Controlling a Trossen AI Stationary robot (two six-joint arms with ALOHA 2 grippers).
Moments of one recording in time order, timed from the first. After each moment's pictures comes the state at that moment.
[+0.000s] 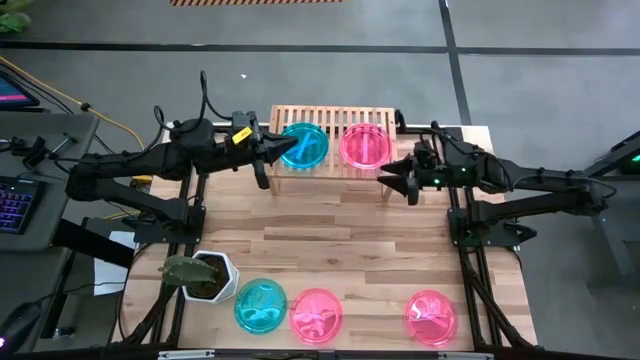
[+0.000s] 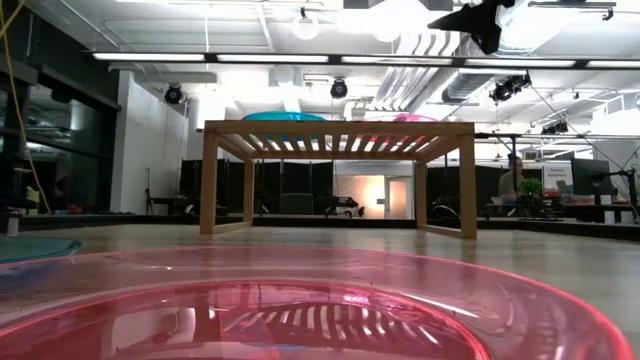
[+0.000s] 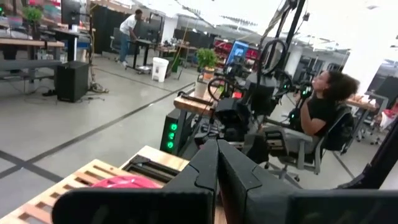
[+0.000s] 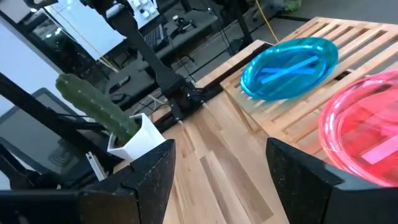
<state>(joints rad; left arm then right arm) 0.06 1.11 1.21 -0.03 -0.21 -0.21 -0.11 0.83 0.84 -0.24 0.03 0.55</state>
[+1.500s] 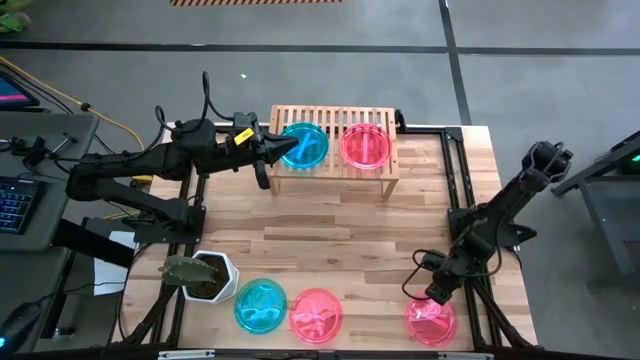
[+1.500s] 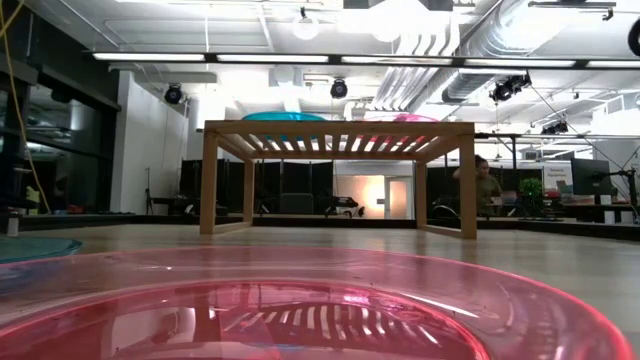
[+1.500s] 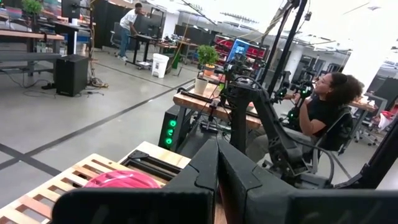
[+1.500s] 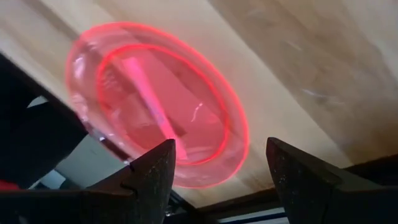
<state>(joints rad) 0.06 1.11 1.21 -0.05 -0.21 -0.23 0.84 1.14 0.52 -0.53 -0.29 1.69</state>
